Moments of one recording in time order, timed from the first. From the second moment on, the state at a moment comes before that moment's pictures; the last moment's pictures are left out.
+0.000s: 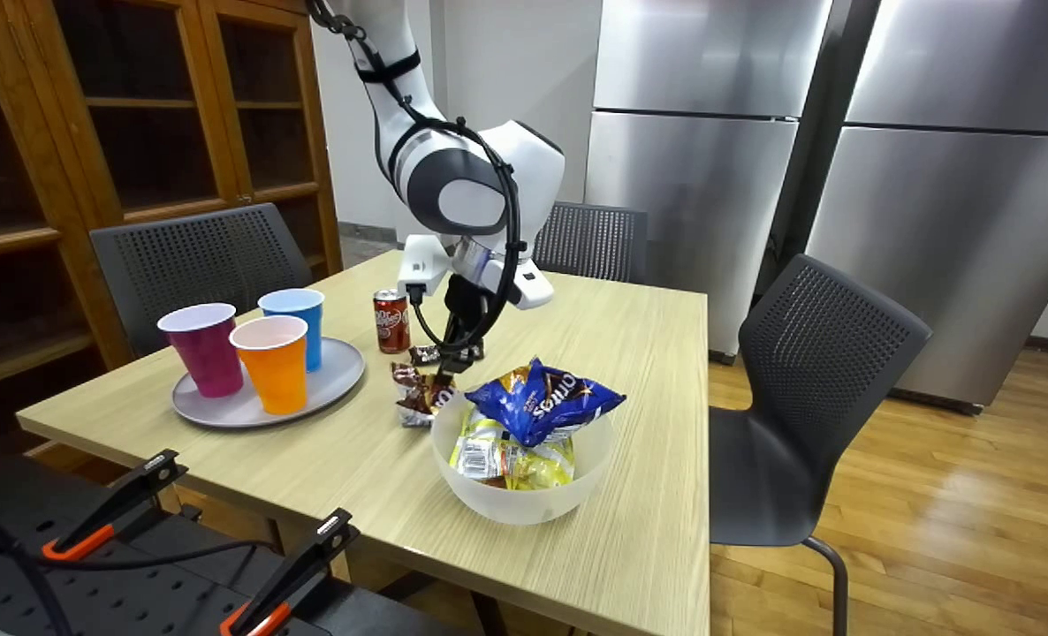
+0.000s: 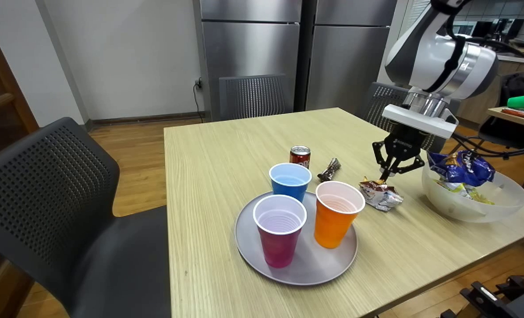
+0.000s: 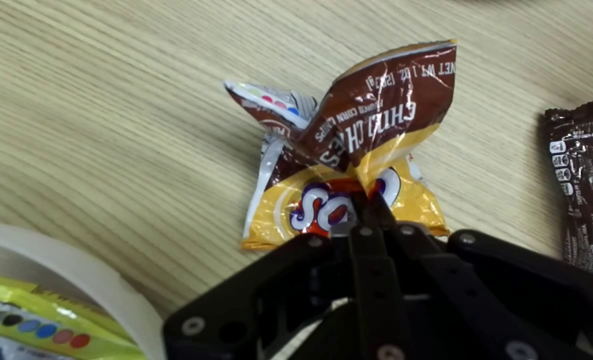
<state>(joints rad) -0.14 0.56 -0.06 -2.17 0.61 2.51 0.27</state>
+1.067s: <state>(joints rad) -0.15 0.43 -0.05 -2.19 0.75 2.51 0.18</state>
